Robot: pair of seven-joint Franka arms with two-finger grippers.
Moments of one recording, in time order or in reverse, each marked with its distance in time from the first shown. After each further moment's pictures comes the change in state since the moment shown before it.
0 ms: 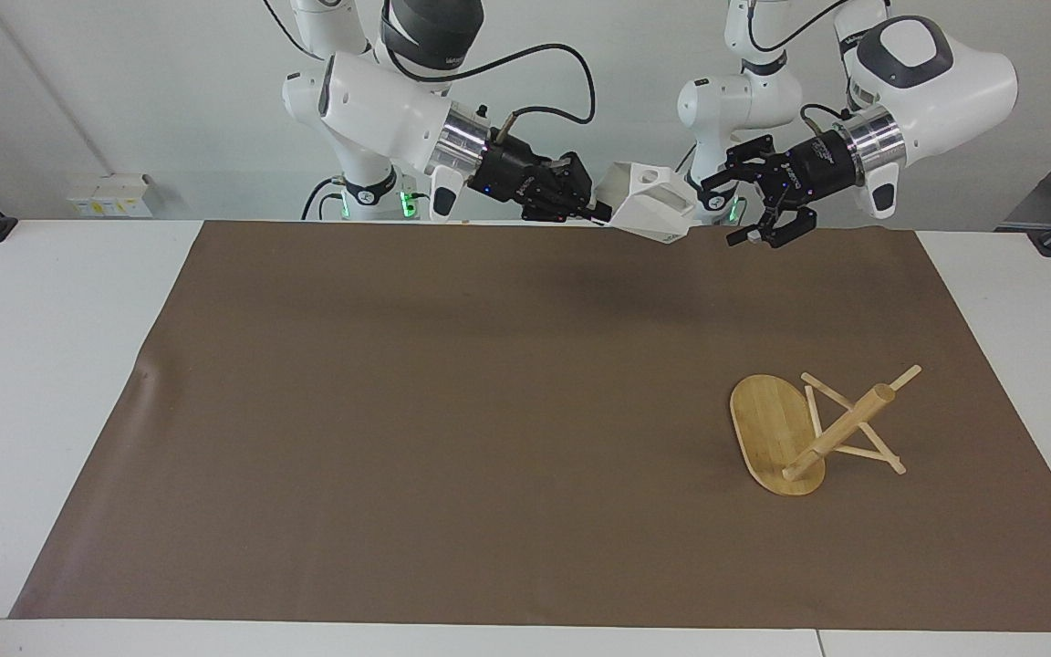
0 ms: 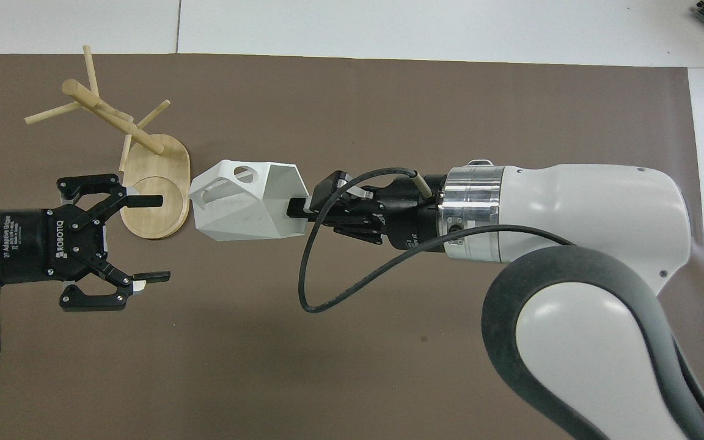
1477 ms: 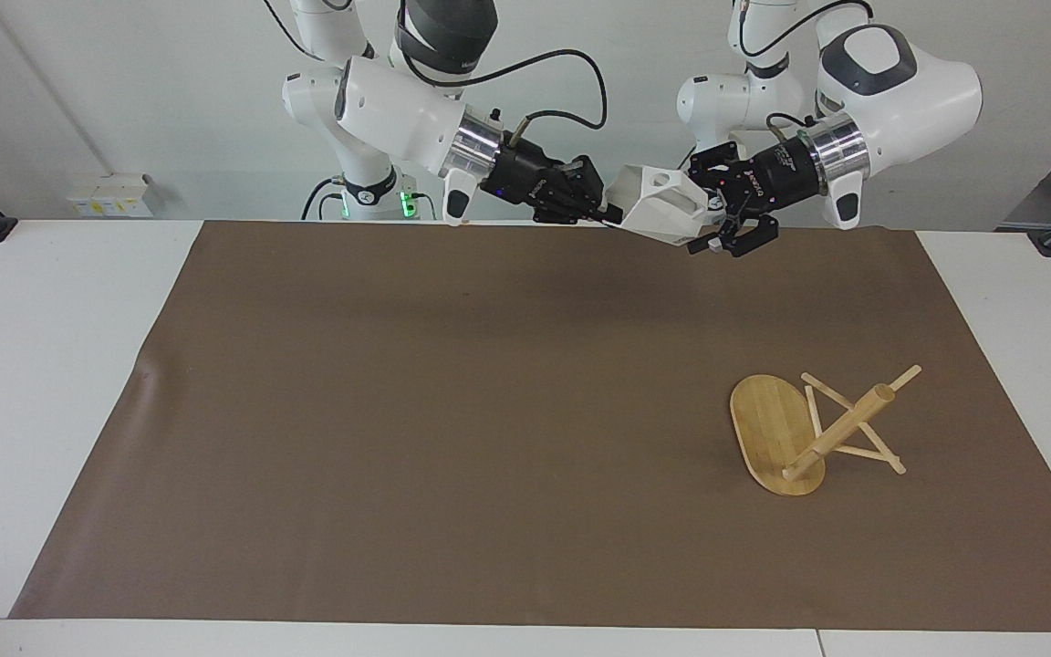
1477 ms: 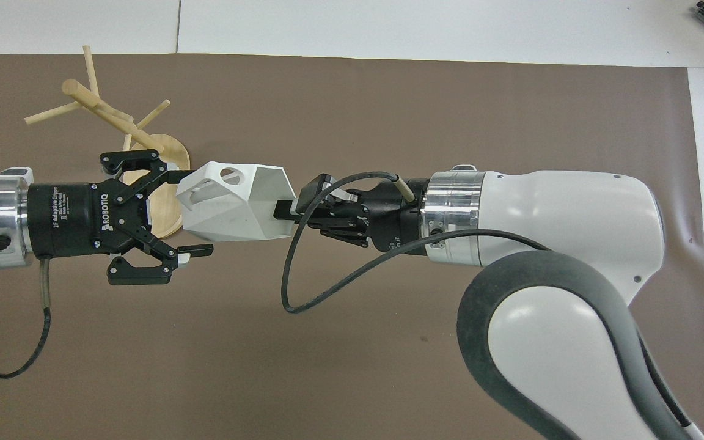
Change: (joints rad) left arm -0.115 0.073 -0.013 0.079 -0.042 0.096 0.025; right arm 0.035 0.013 0.000 0.000 0.000 0.044 0.000
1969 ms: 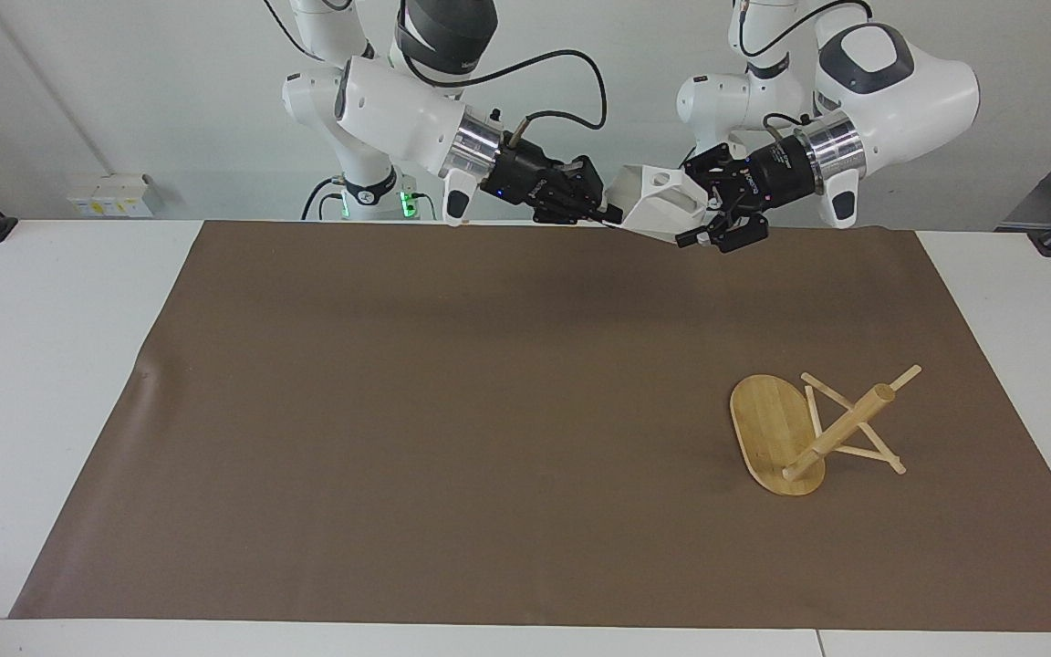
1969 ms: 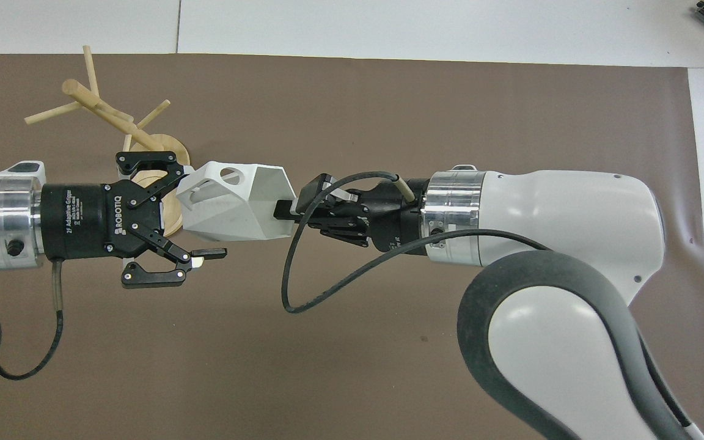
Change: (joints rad) left arm -0.007 0.008 0.003 0.009 0.001 -0.003 0.027; right arm 0.000 0.001 0.000 0.000 0.000 0.000 0.000
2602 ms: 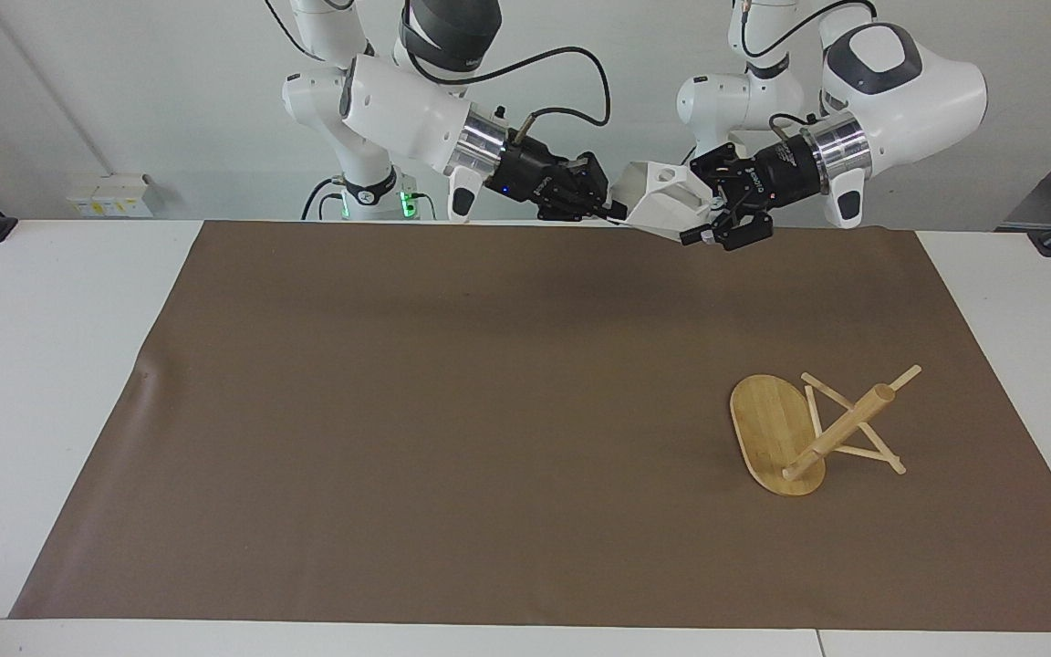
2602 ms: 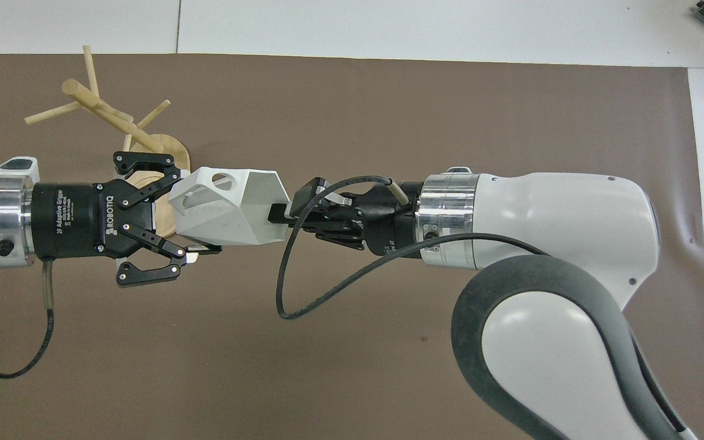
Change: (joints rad) left arm 0.021 0.001 0.009 0.003 0.010 -0.034 0.031; right arm 0.008 0.000 -0.001 0.002 0.000 0.001 0.001
